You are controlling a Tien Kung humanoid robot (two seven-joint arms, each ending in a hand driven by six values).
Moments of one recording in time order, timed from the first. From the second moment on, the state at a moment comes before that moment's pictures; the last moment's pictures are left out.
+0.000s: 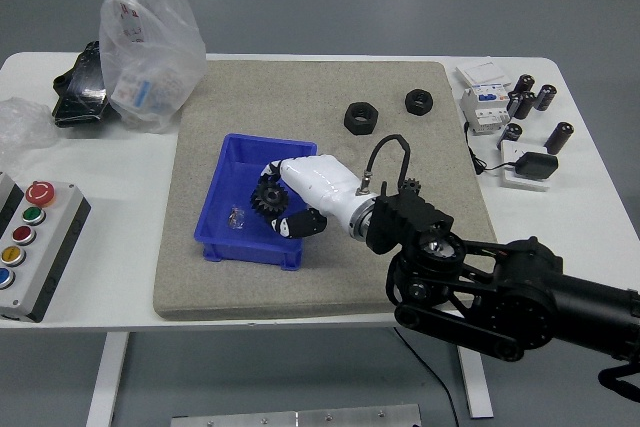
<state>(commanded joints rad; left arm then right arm) -0.01 0.09 -1.59 -0.18 1.53 0.16 0.13 0.76 -0.20 0.34 1.45 -1.80 -0.15 -0.48</state>
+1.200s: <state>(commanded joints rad) 0.00 0.09 -1.60 -0.18 1.54 0.16 0.13 0.57 -0.34 0.63 1.35 -1.95 -0.03 -0.65</state>
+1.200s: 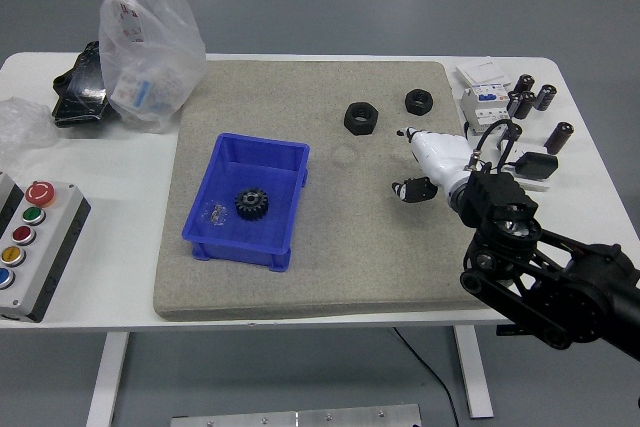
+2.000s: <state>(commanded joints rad) 0.00 0.09 -1.59 -0.18 1.54 0.16 0.13 0.57 -0.32 0.56 1.24 -1.87 -0.18 -0.58</state>
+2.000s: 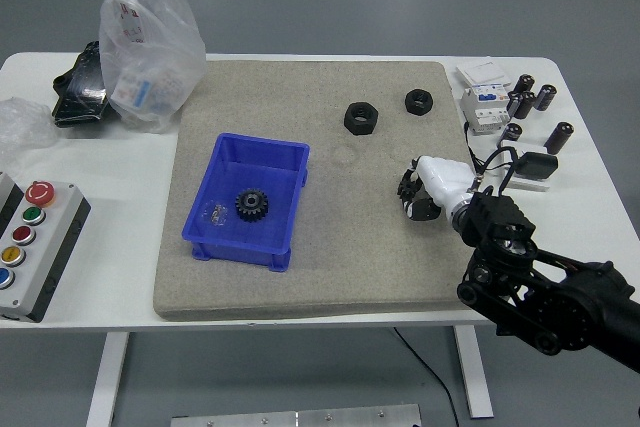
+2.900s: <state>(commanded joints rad) 0.00 0.09 -1.60 -0.18 1.54 0.16 0.14 0.76 -0.21 0.31 1.40 -1.72 -0.29 -0.43</state>
